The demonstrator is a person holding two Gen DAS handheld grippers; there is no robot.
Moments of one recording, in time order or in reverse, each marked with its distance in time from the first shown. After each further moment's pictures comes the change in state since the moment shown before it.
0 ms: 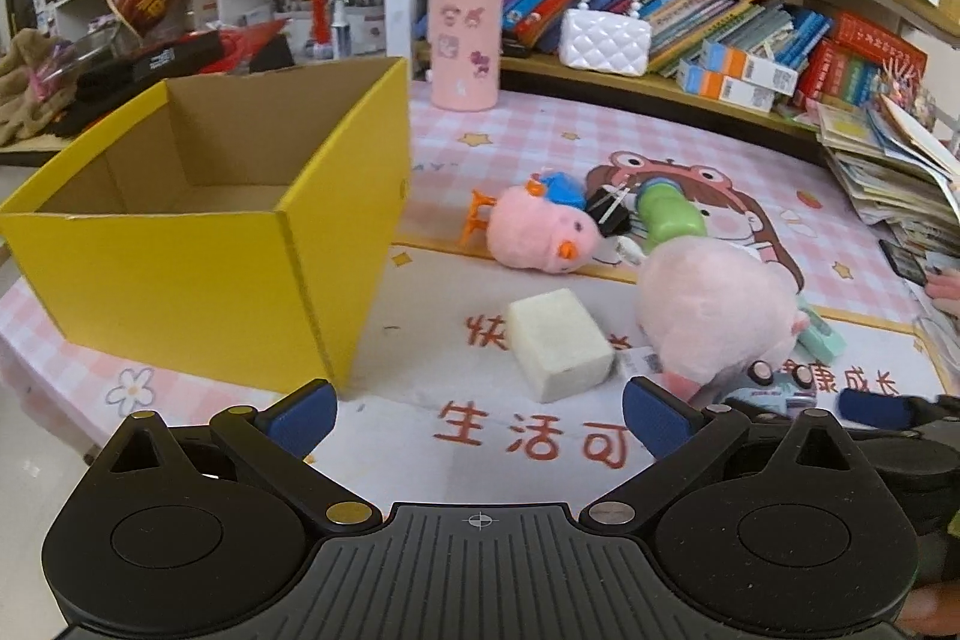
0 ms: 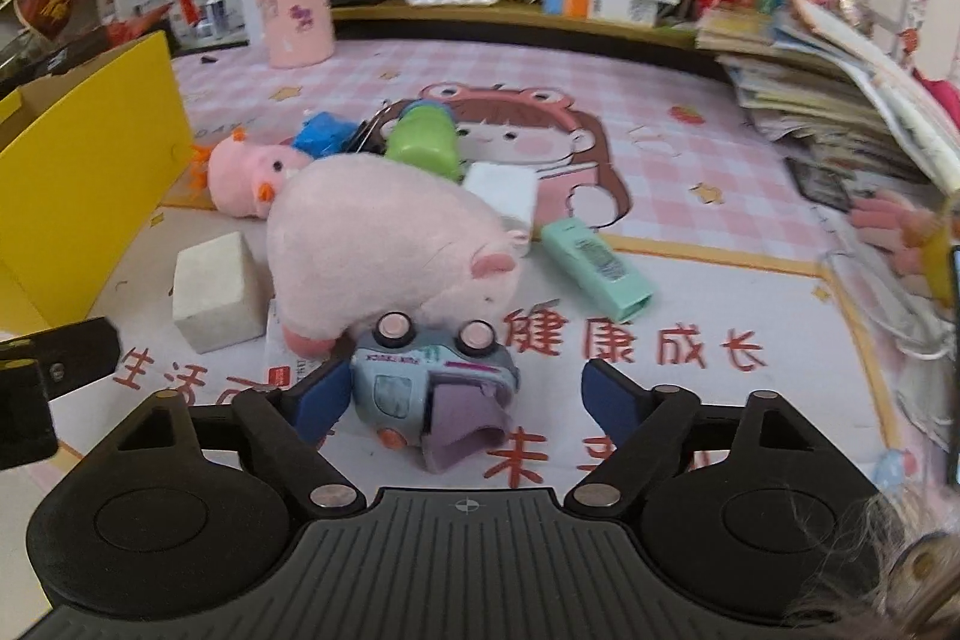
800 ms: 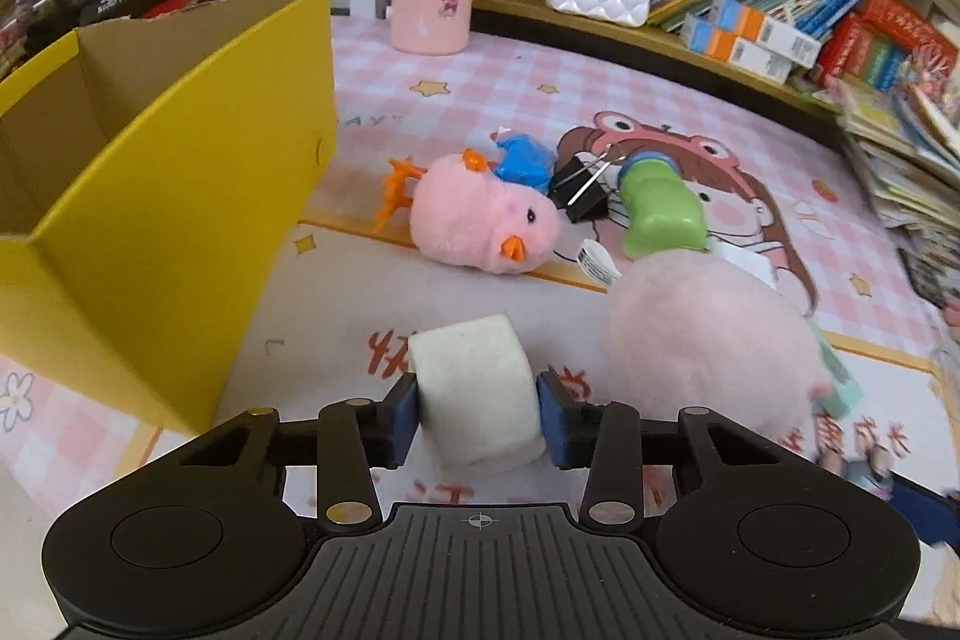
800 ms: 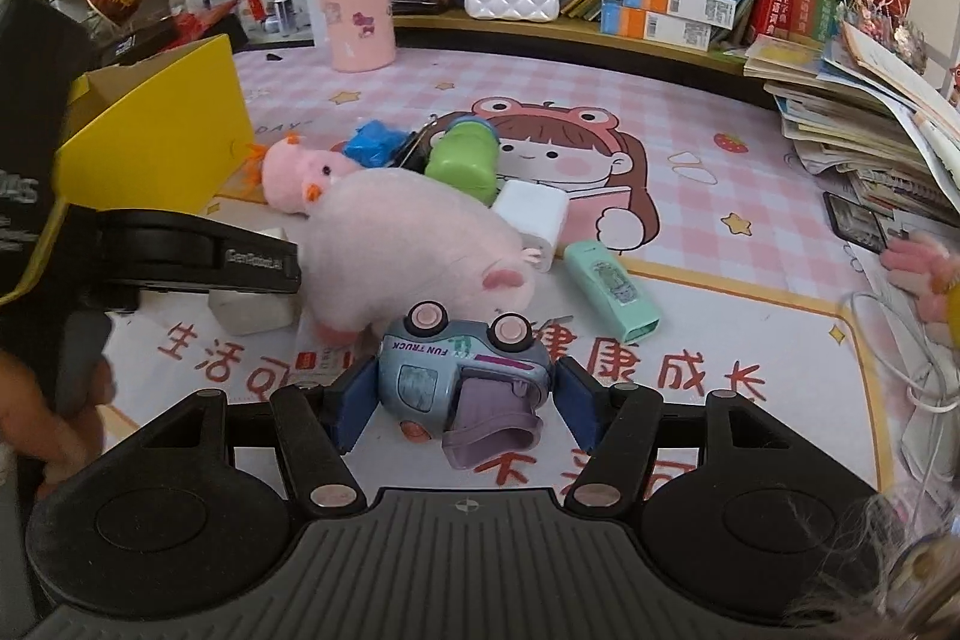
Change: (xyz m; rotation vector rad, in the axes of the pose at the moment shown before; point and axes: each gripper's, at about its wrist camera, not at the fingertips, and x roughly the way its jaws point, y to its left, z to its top) left arm 0.065 -0.025 0.024 -0.063 0.113 -0.046; right arm -0.021 -0.016 0.002 -0.086 -0.016 0.116
